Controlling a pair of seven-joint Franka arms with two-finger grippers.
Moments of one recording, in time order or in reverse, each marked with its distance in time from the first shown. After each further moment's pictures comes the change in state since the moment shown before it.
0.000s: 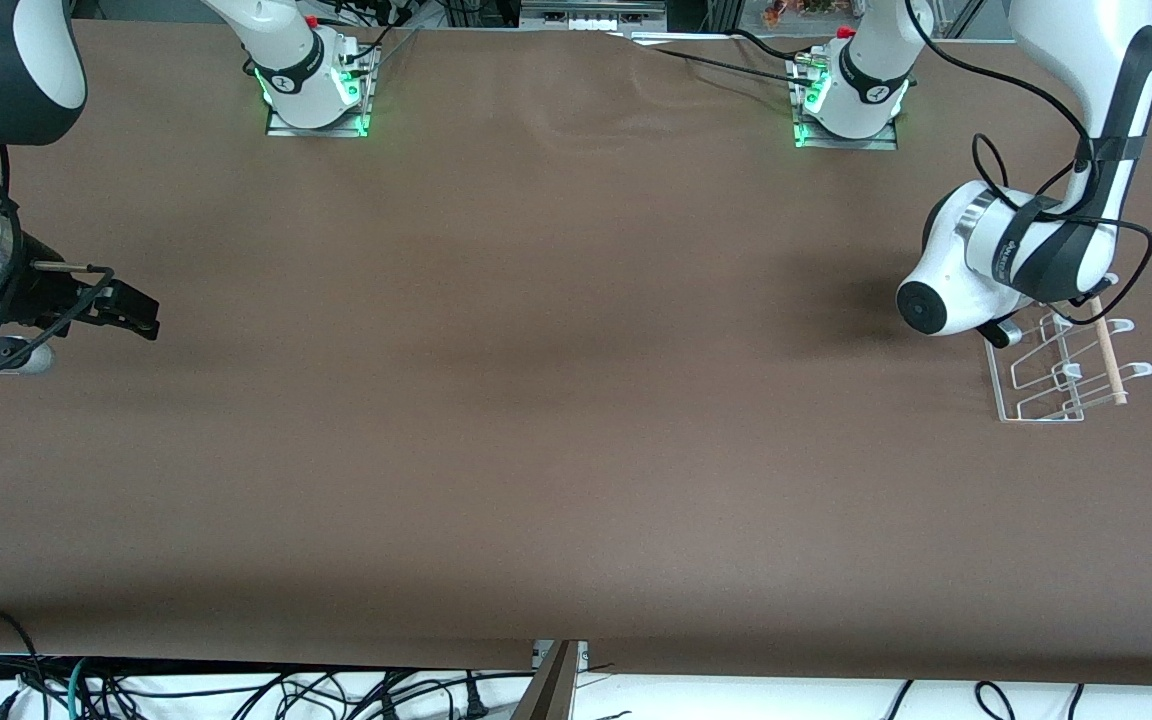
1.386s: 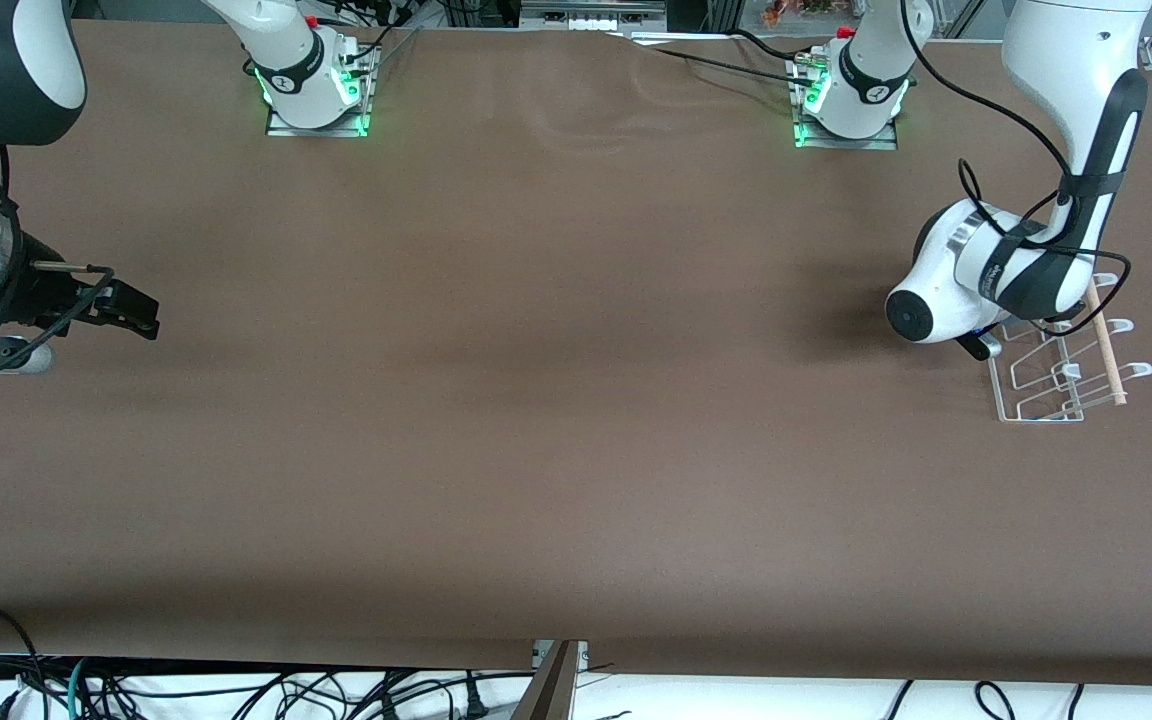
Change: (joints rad) left arm 0.024 0.075 0.001 -0.012 0.003 0.110 -0.109; right arm 0.000 0.000 0.000 0.000 0.000 -0.002 0.000
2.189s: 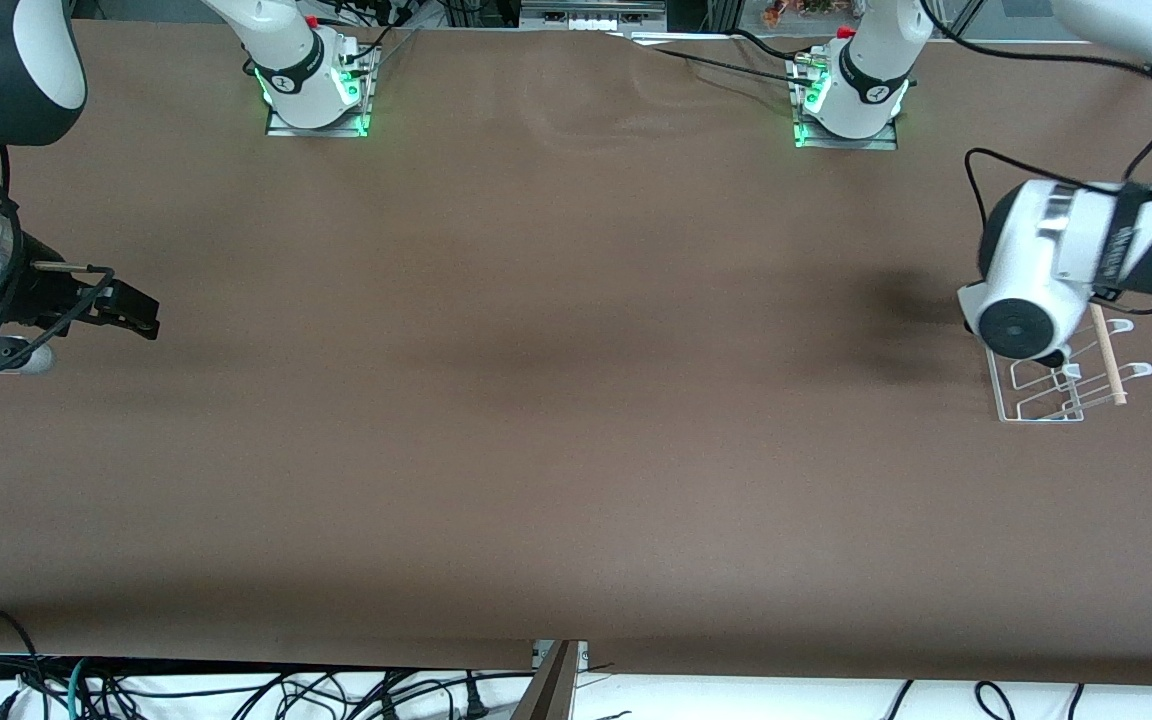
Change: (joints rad) left arm 0.030 -0.090 0.006 0.337 -0.448 -0.217 -0.002; right arm 0.000 0.000 0.000 -0.001 0.000 0.000 0.000
